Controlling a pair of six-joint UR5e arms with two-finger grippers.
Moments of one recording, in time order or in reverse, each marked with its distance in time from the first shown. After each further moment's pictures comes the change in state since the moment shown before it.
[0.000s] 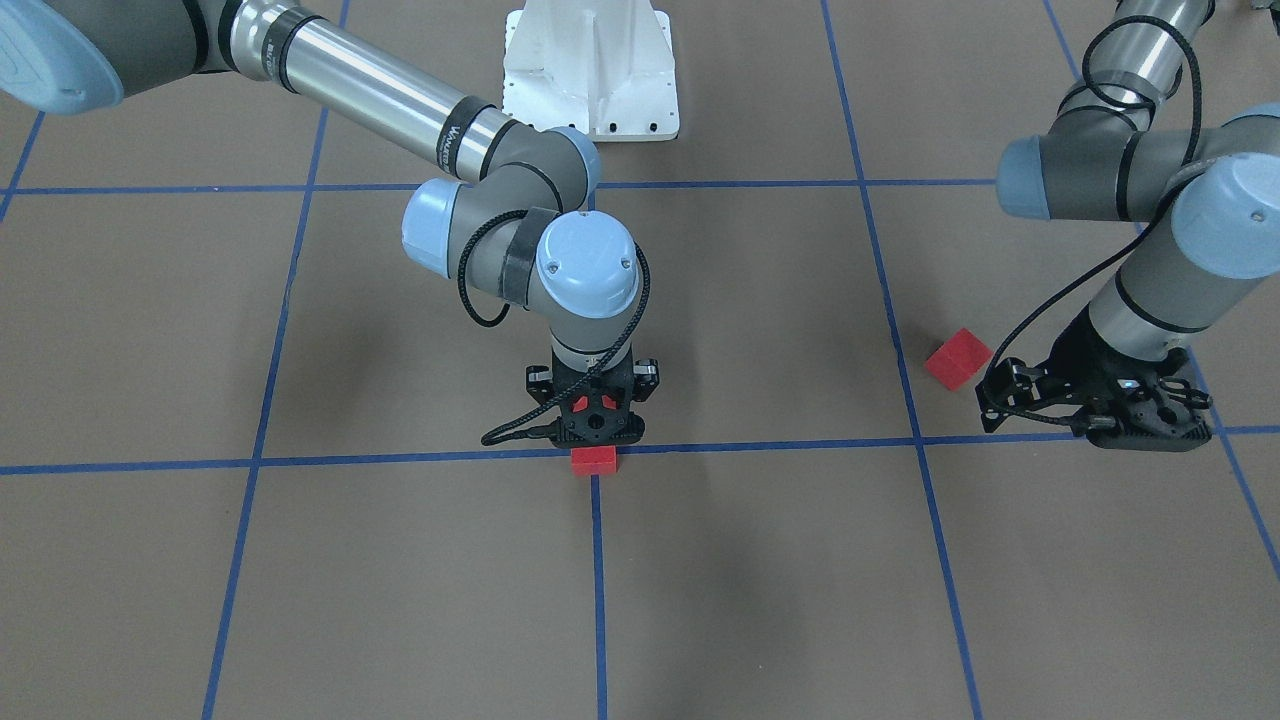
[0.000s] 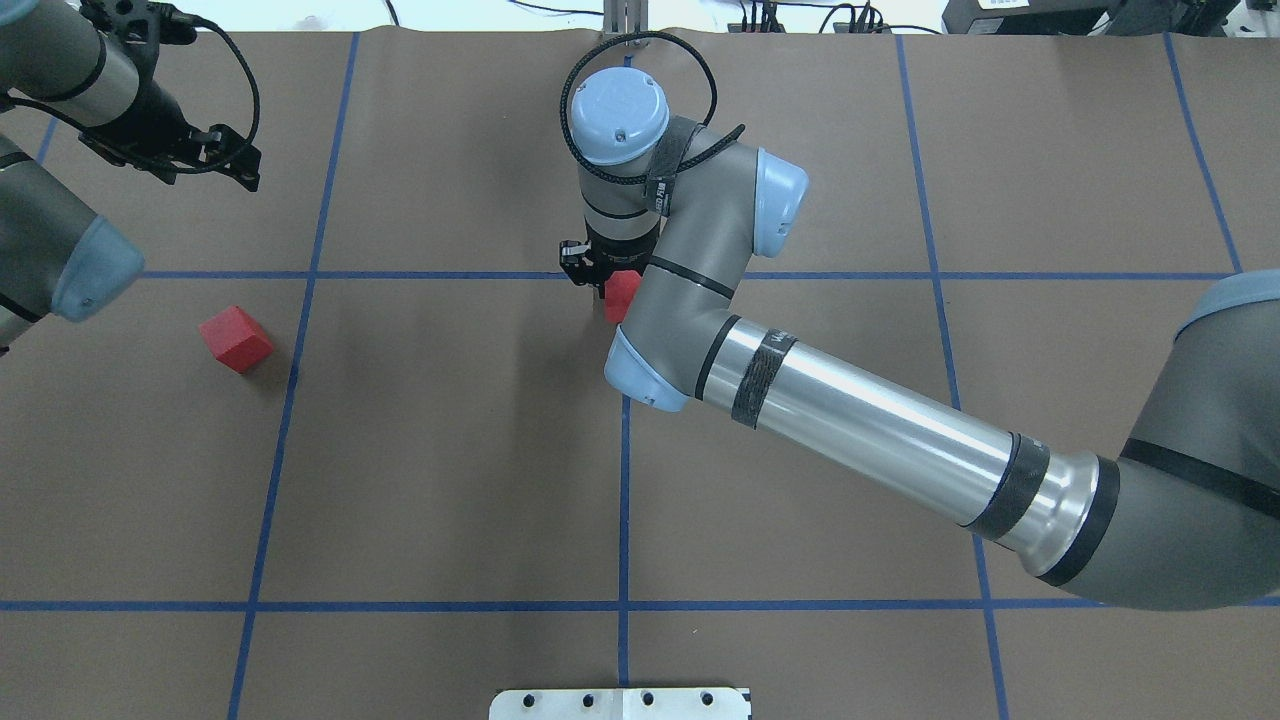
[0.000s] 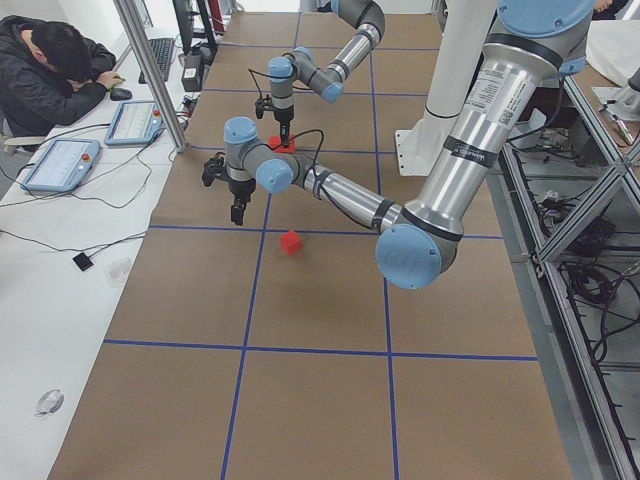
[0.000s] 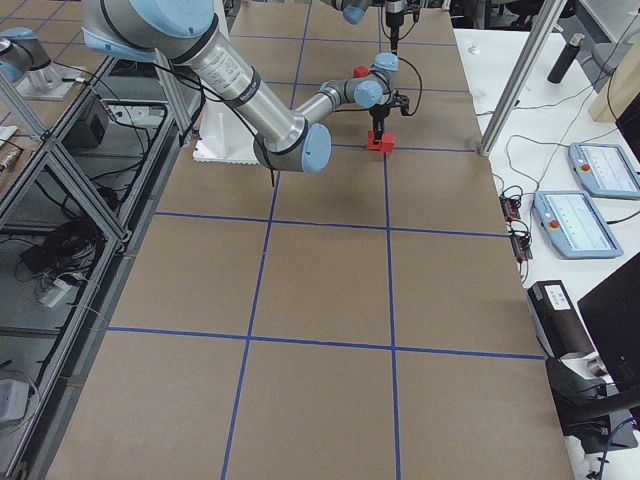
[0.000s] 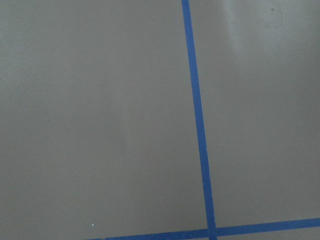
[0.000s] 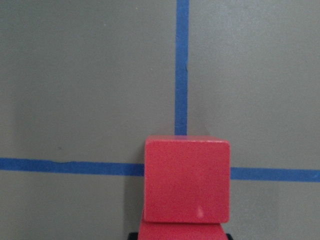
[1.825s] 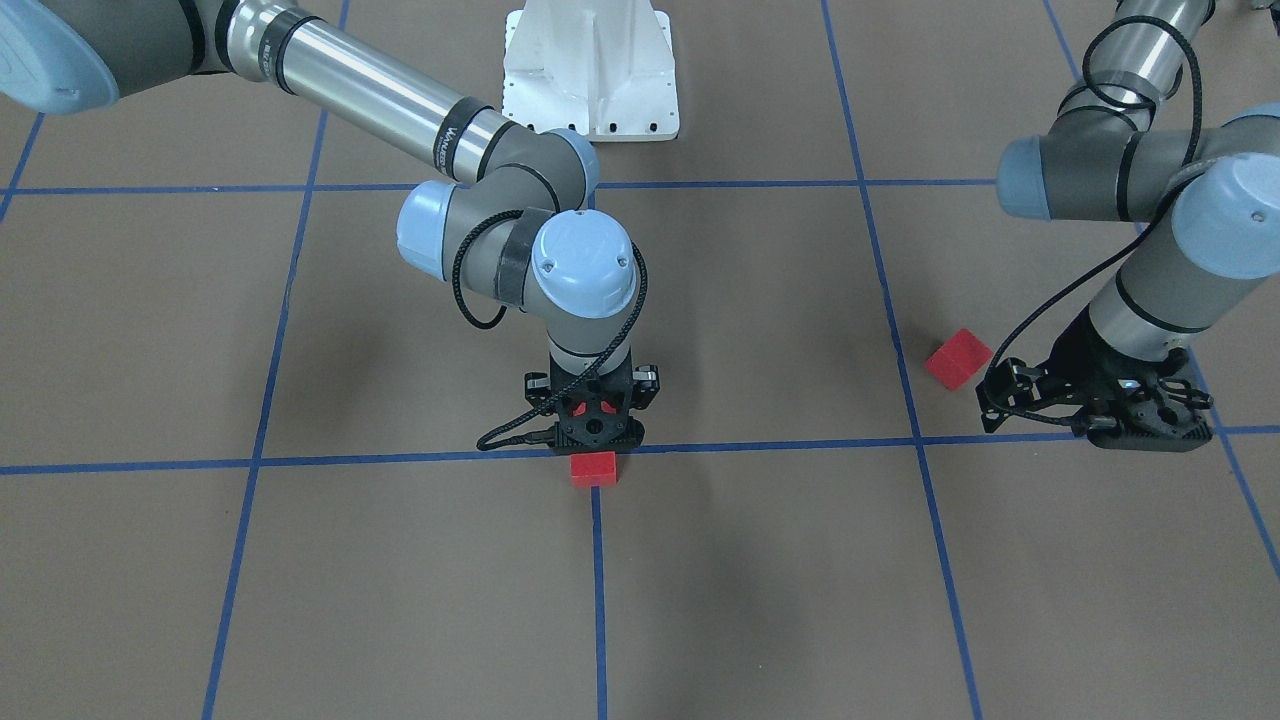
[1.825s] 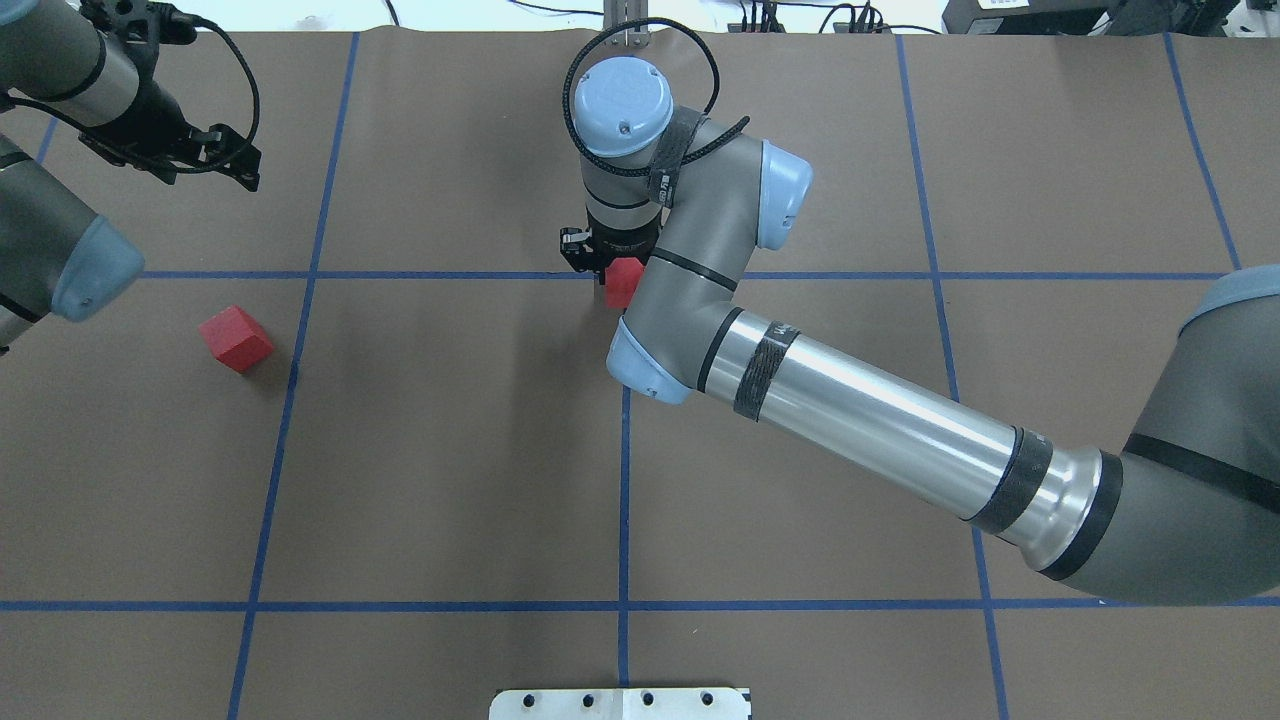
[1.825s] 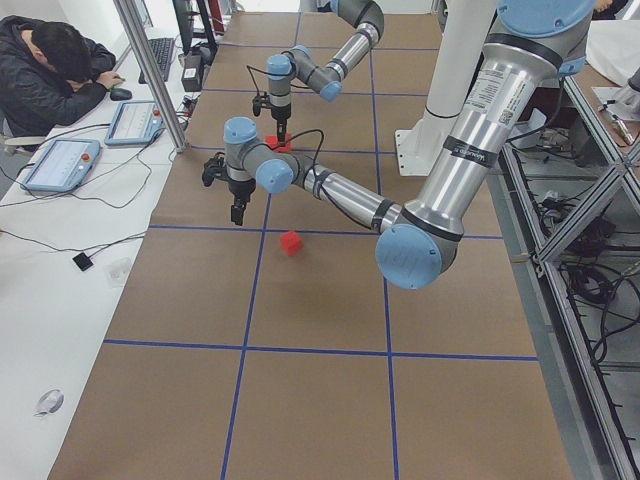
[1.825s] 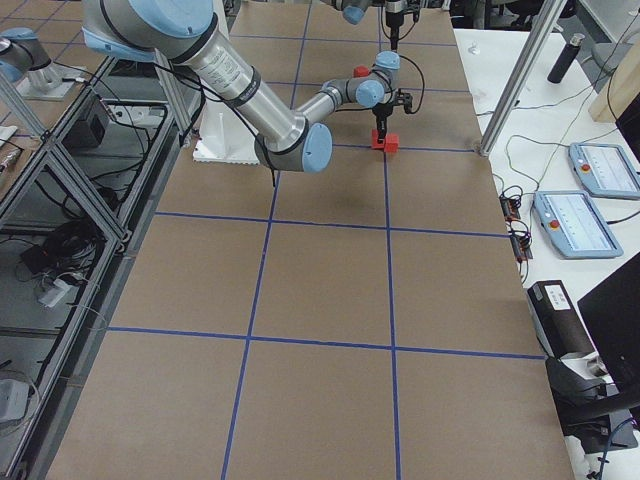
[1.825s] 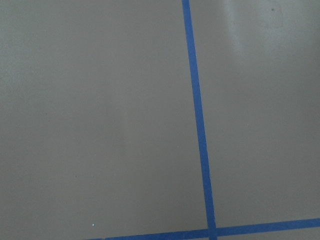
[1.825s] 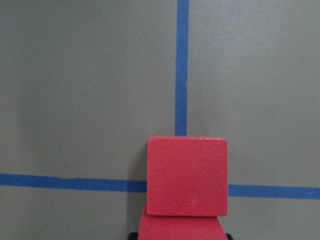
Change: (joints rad) left arm 0.000 0.000 0.000 0.000 0.000 -0.002; right arm 0.009 0.001 0.000 0.024 -0.025 -0.001
